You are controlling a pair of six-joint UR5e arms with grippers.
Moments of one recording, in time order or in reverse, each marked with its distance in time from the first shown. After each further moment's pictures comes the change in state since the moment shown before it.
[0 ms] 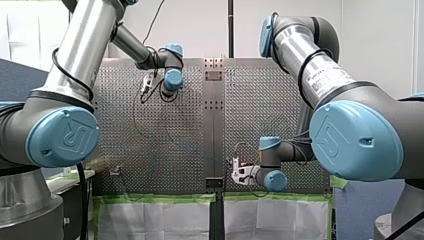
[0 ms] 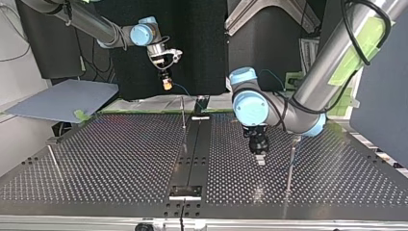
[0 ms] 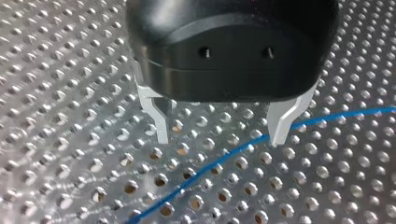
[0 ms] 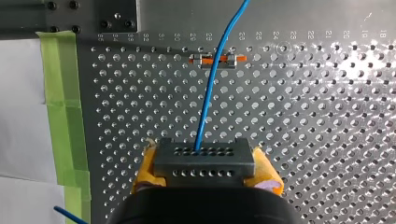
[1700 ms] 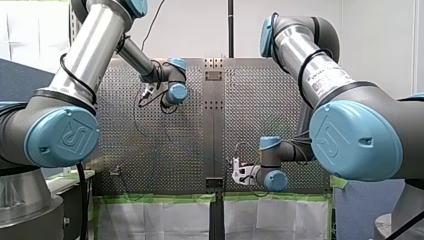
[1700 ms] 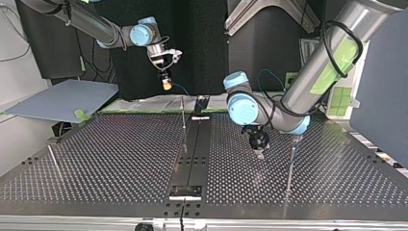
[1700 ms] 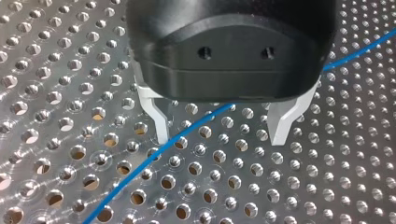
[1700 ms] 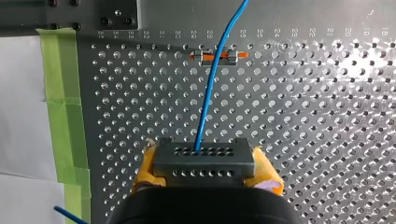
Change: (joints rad) left arm -0.007 -0.100 0.000 0.092 -0.114 0.271; right arm -0.003 0.000 -0.001 0.003 0.000 -0.002
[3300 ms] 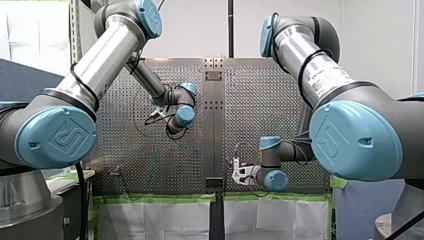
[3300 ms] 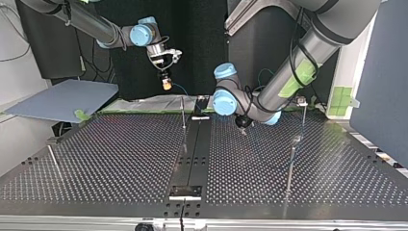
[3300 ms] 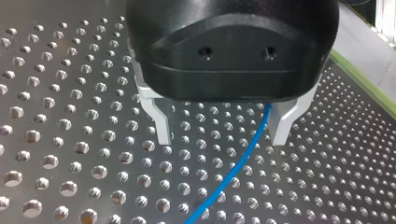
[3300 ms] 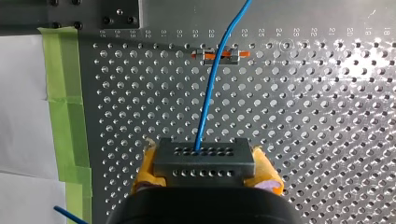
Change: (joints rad) left arm -0.061 -0.184 0.000 -0.082 -0.003 0.095; right arm -0.001 0.000 0.000 0.005 0.000 -0.003
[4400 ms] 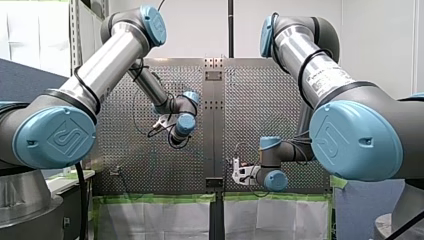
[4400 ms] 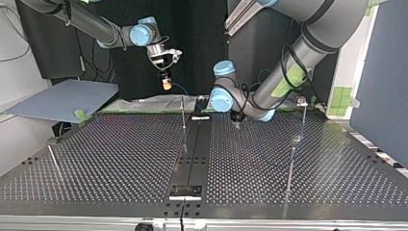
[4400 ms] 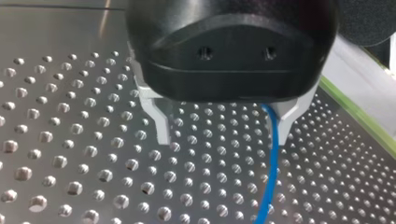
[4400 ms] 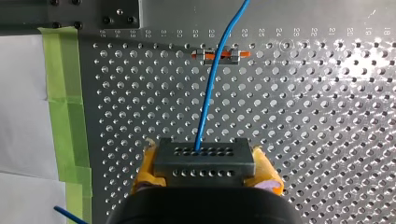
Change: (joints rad) left arm -0.011 -0.067 0.000 -0.012 0.071 -0.123; right arm 0.001 0.001 0.000 -0.001 0.001 0.000
